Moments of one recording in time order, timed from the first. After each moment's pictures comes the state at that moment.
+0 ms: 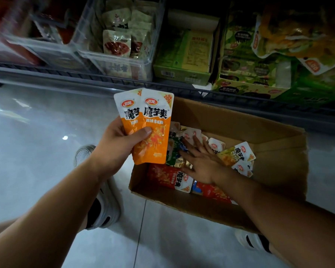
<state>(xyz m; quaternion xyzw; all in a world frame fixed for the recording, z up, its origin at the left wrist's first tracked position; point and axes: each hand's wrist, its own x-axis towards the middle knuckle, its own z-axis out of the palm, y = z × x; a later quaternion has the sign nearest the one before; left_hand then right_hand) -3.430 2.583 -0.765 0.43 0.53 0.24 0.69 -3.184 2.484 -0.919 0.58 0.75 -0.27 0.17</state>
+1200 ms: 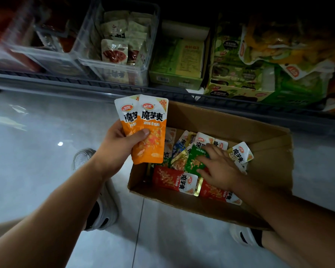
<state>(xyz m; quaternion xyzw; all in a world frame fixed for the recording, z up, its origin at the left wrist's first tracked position) -3.423 2.580 -0.762 0.41 0.54 0.25 0.69 -3.143 2.446 -0.887 0.65 0.73 -0.23 0.07</state>
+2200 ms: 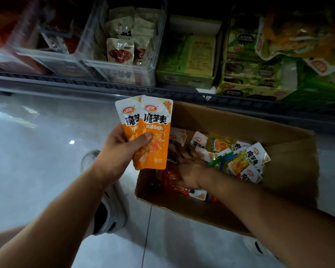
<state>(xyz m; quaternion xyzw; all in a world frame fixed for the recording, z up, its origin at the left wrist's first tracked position) -3.434 2.584 -0.765 0.41 0.55 0.25 0.68 -3.234 2.506 -0.913 0.50 0.81 -0.26 0.19</state>
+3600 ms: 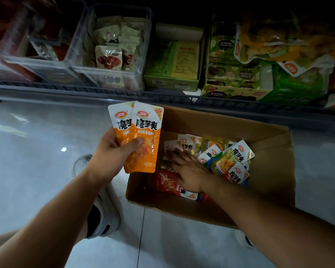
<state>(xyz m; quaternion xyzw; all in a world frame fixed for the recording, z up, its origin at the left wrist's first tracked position) -3.432 2.577 -0.761 0.47 0.59 0.21 0.62 -3.212 2.477 -0.915 0.56 0.77 -0.30 0.07</state>
